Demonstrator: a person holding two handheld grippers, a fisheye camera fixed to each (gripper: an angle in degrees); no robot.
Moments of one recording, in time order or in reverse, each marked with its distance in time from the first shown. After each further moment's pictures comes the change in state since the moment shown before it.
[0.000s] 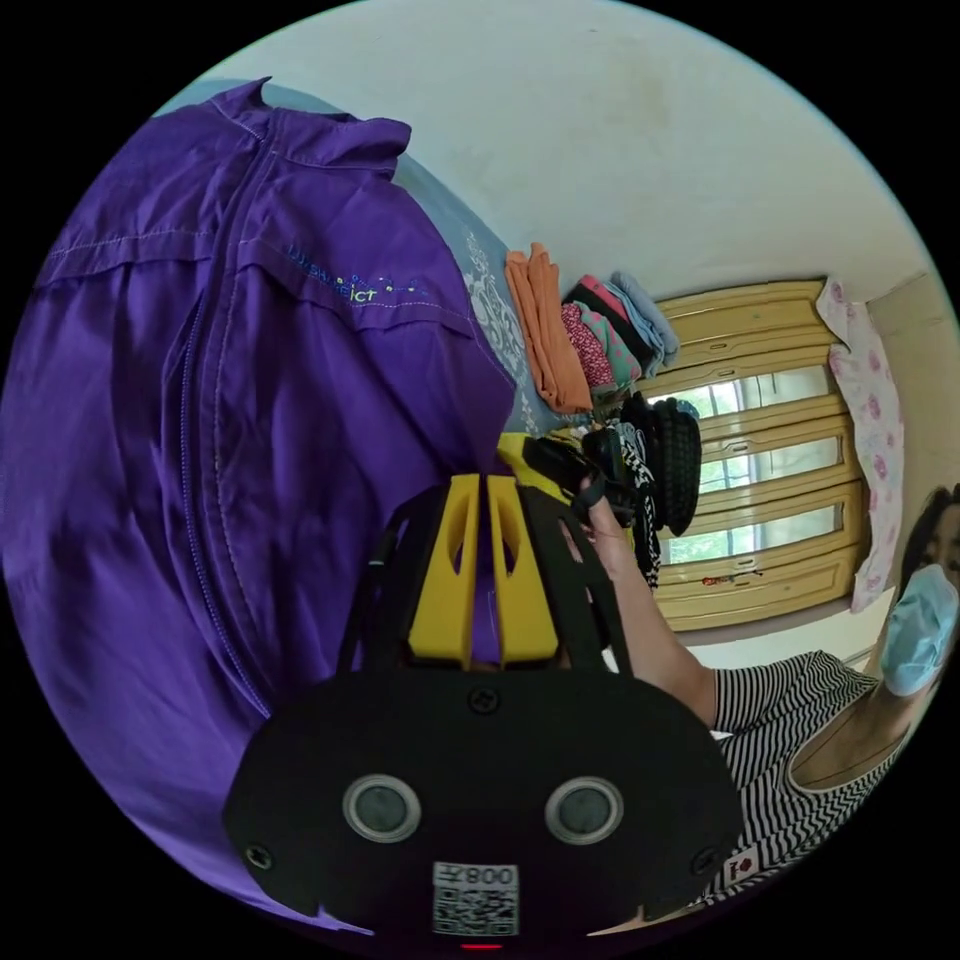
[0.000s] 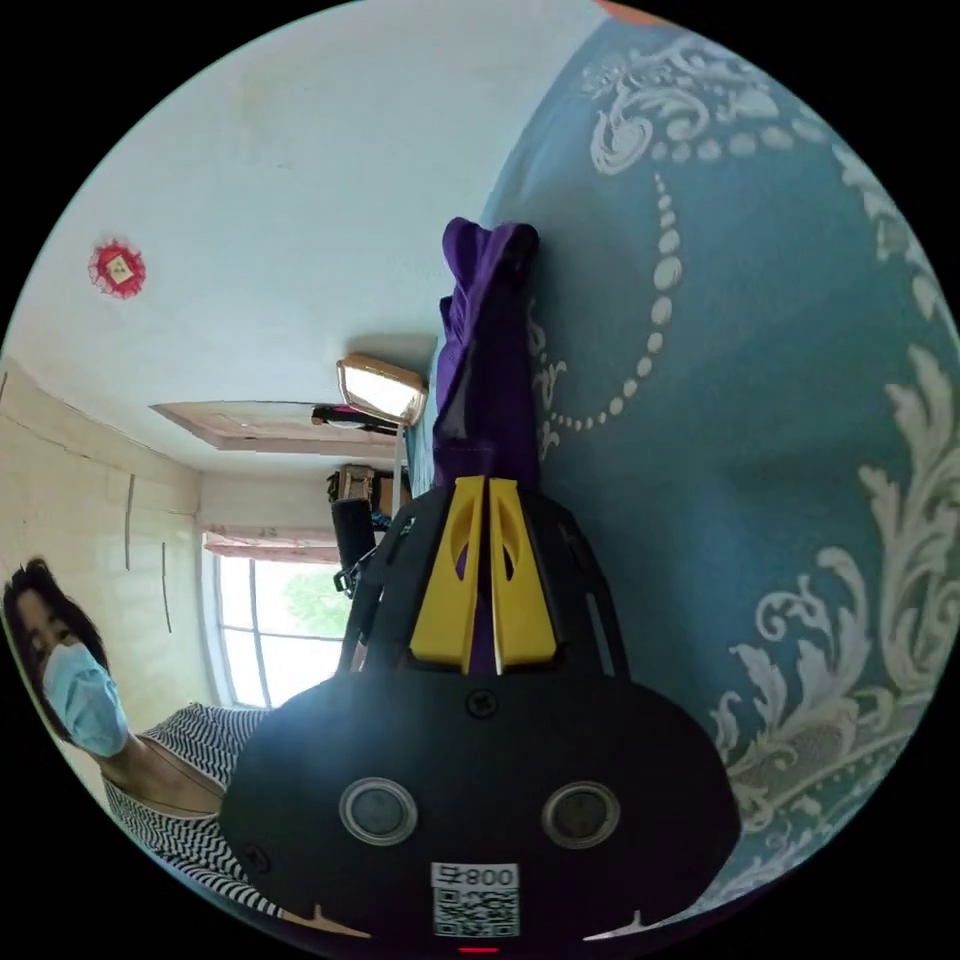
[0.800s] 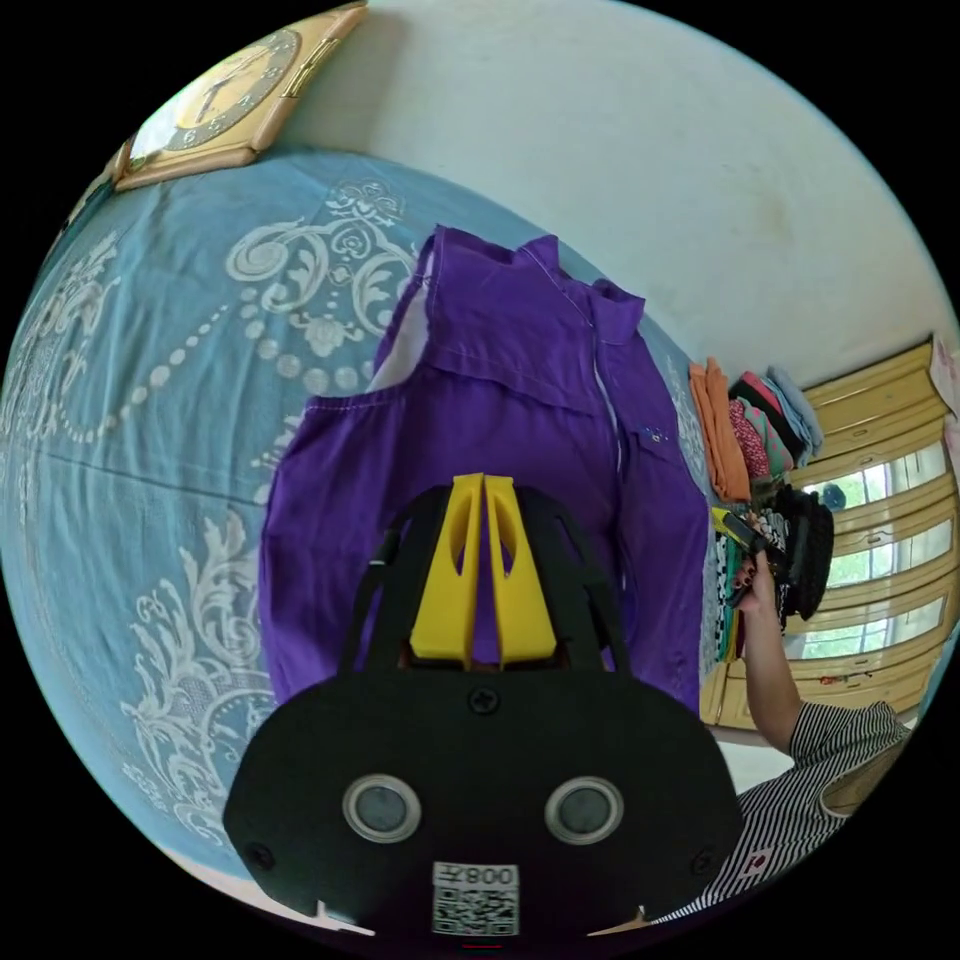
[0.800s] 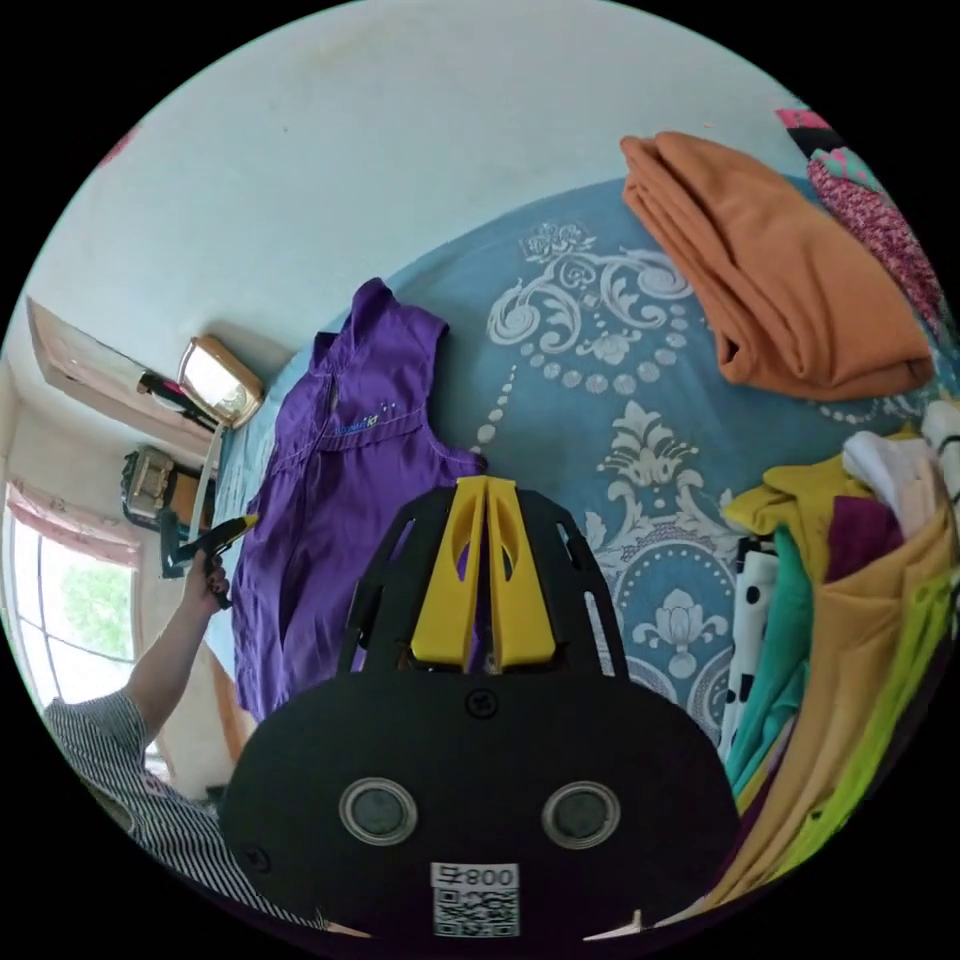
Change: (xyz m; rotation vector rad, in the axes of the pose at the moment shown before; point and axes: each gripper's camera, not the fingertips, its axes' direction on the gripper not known) left arm -0.128 -0.060 -0.175 0.178 -0.512 -0.164; right arm -0.093 -0.069 0.019 0.168 0.687 -0.151
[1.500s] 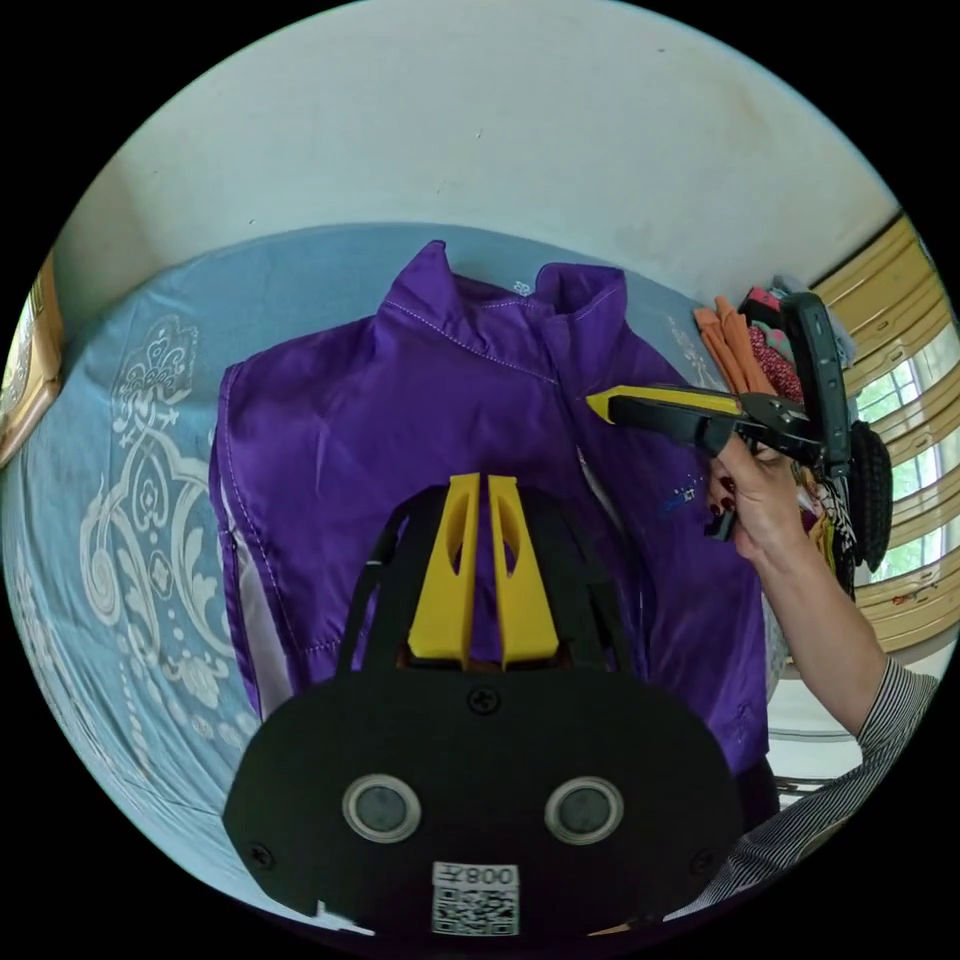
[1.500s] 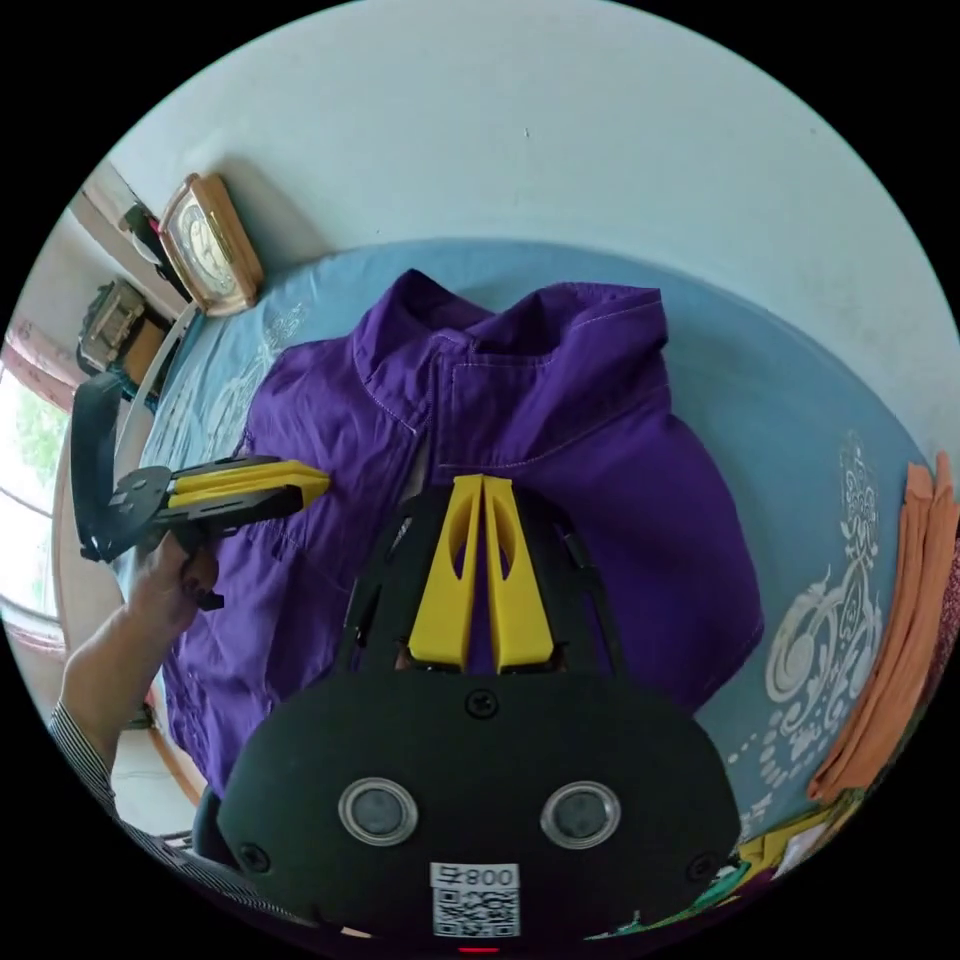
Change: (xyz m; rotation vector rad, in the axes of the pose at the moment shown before) left arm 0.074 -0.177 0.101 -0.059 -0.096 0.321; right arm -0.281 -0.195 0.210 -0.175 0.097 -0.448
